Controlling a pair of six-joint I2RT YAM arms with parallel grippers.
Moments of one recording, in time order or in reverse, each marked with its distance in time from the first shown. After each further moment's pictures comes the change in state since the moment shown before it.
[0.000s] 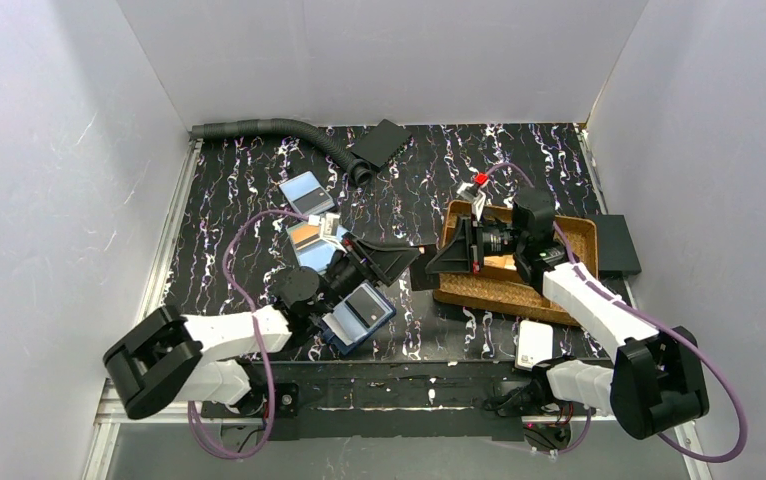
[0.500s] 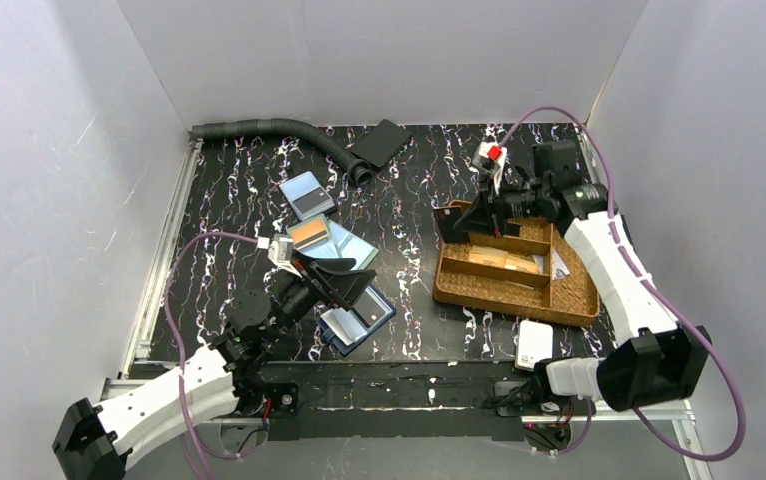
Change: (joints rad) left arm 0.062 -0.644 -0.168 -0.567 -0.036 0.166; right arm -0.138 0.084 0.521 -0.984 0.198 -1.041
